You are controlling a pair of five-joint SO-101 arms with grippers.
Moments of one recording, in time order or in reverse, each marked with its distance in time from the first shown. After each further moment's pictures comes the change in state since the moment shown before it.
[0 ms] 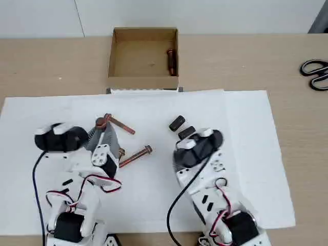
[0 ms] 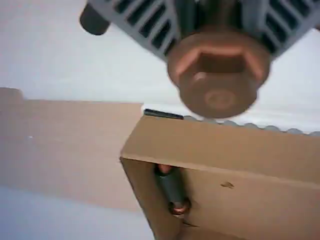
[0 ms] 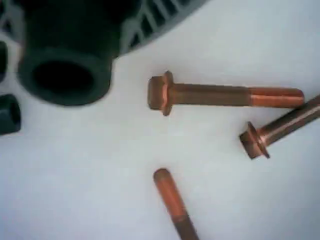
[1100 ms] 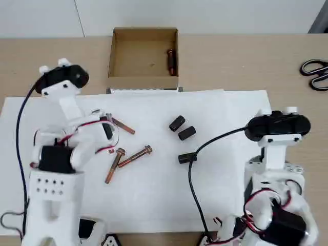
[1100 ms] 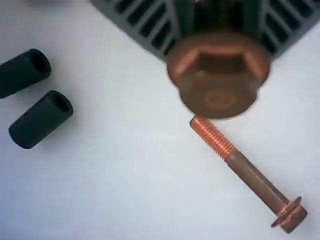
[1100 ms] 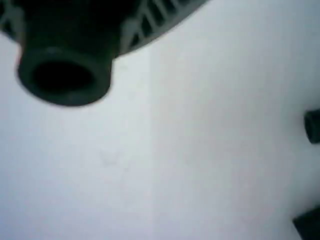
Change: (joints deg) left arm -4.8 57.5 -51.5 31.3 5.8; right arm 46.9 27.8 -43.2 32.7 15.4
